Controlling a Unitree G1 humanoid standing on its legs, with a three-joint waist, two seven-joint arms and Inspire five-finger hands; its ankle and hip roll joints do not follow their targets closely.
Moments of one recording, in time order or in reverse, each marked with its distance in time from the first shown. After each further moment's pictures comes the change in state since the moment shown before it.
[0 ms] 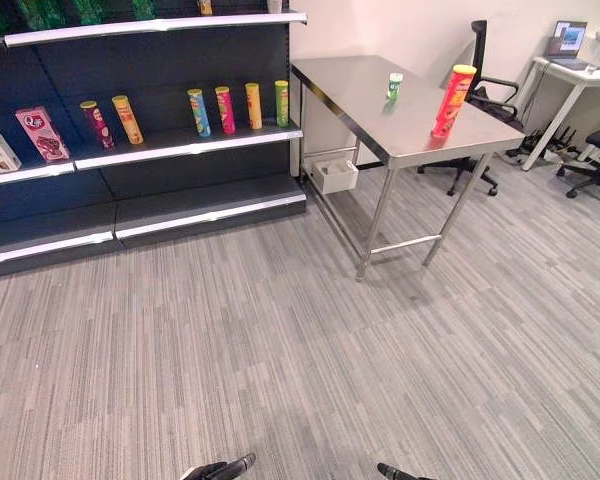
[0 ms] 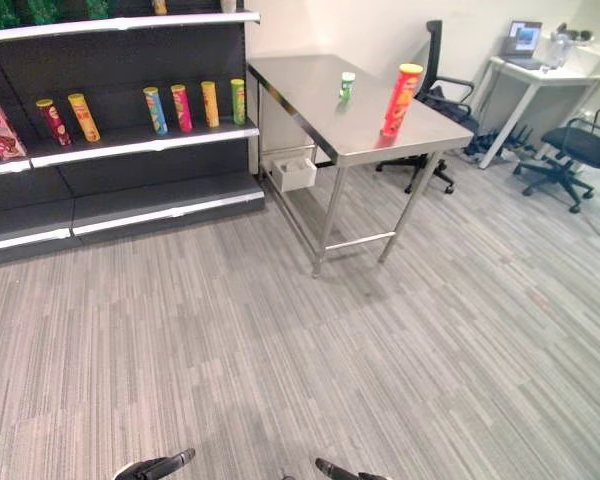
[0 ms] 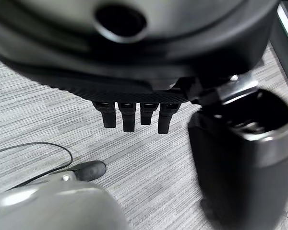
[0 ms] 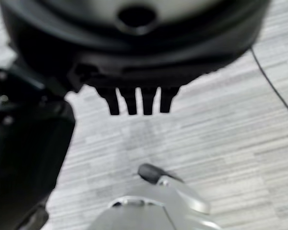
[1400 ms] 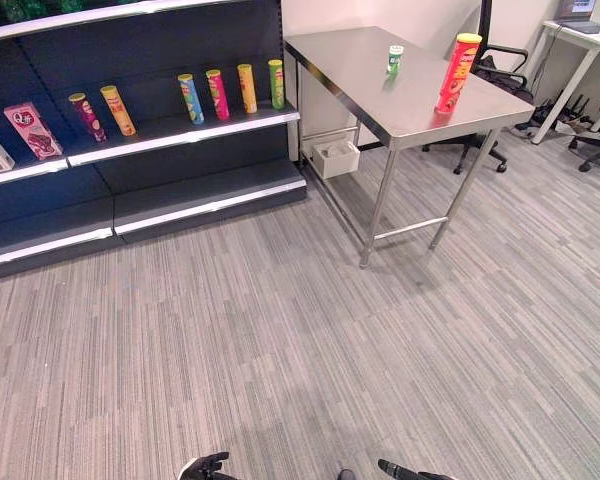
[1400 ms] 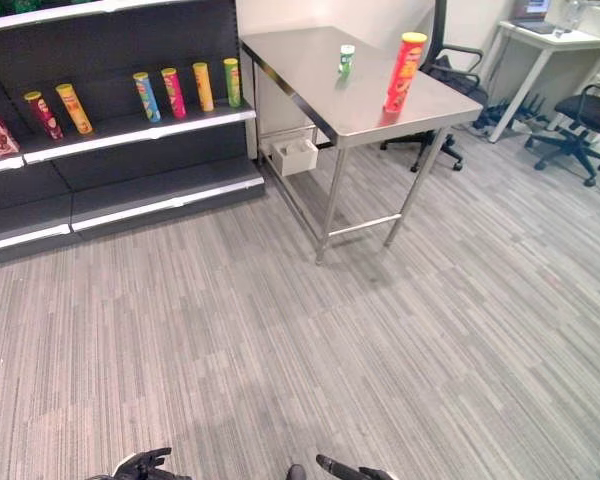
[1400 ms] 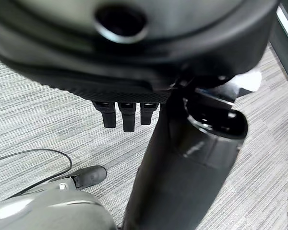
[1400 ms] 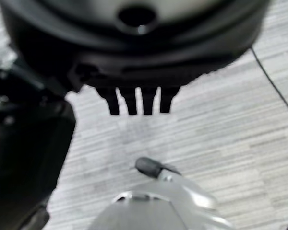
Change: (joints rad) left arm -0.010 0.005 0.002 -0.008 -0.009 0.000 -0.012; right arm -0.017 -0.007 0.001 0.000 -0.001 0.000 0.013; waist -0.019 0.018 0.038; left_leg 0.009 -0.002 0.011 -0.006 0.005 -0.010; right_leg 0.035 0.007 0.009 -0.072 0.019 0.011
